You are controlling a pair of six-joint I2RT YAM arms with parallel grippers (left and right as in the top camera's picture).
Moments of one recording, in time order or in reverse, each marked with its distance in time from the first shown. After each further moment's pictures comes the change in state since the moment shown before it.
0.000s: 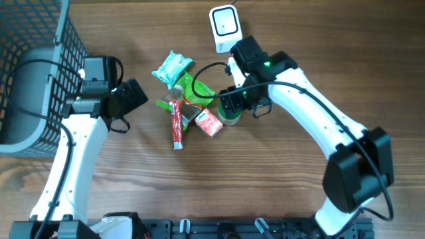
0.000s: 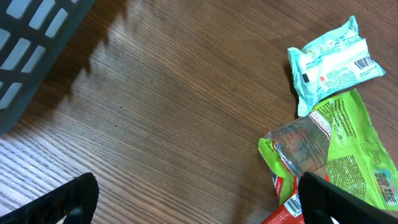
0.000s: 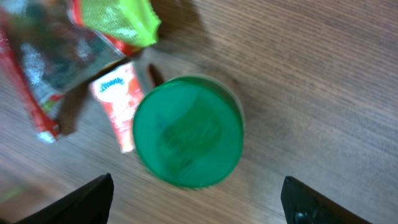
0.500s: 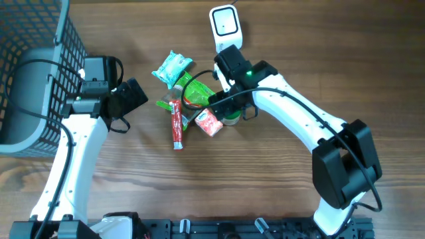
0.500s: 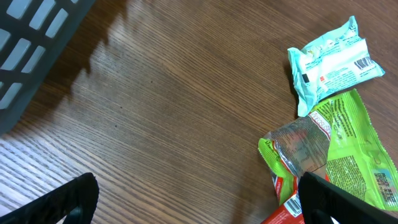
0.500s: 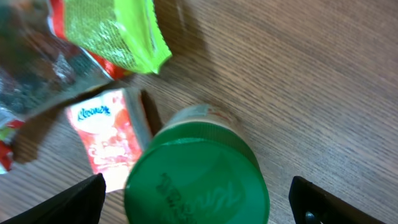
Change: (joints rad) left arm 0.000 0.000 0.000 0.000 0.000 0.000; right arm 0.075 0.049 -0.055 0.155 0.118 -0.048
